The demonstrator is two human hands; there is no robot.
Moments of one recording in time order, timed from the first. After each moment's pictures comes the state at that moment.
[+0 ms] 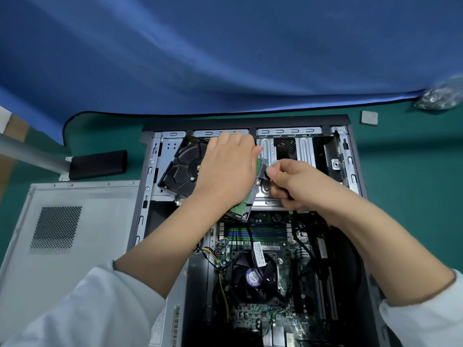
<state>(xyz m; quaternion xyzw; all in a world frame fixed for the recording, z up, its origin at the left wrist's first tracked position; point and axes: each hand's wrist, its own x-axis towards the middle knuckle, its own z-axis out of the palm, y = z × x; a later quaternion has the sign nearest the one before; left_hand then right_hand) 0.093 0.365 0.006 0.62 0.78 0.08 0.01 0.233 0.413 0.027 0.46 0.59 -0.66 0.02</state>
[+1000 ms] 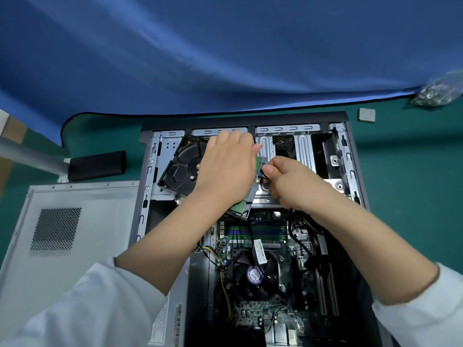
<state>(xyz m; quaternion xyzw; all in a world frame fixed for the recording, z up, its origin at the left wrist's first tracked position) 0.094 0.365 0.004 0.62 0.78 0.09 0.00 0.223 0.406 0.027 0.49 0.69 -0.53 0.03</state>
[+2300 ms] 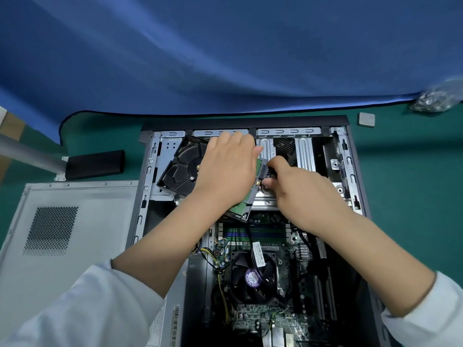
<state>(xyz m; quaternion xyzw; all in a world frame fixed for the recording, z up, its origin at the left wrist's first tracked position) 0.093 0.365 0.003 0.62 0.78 0.08 0.01 0.240 0.399 0.021 0.40 0.89 -0.23 0.02</state>
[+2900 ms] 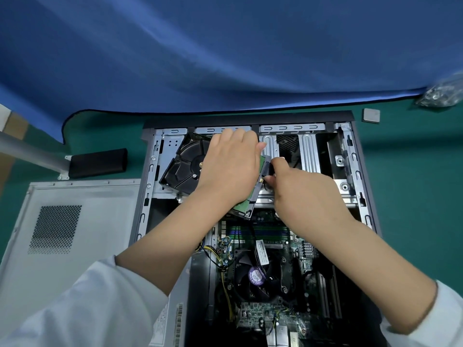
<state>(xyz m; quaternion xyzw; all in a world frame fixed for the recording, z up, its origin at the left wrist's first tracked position) 0.095 0.365 0.004 0.62 0.78 0.08 0.01 0.238 0.384 0.015 0.41 0.91 -0.10 0.02</state>
